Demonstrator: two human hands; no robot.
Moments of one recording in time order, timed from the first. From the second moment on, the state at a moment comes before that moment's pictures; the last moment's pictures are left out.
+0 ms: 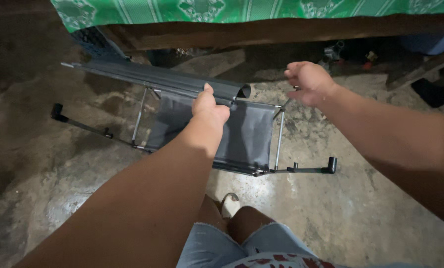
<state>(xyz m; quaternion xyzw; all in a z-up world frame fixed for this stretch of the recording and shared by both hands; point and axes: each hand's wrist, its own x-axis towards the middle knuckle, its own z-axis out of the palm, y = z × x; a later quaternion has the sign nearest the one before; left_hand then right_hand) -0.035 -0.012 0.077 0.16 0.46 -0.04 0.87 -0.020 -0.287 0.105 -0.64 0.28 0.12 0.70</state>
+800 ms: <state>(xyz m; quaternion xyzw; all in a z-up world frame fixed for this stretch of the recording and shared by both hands) -0.046 0.005 0.142 0.22 0.41 0.03 0.88 -0.019 -0.121 0.236 -0.80 -0.06 0.15 0.58</state>
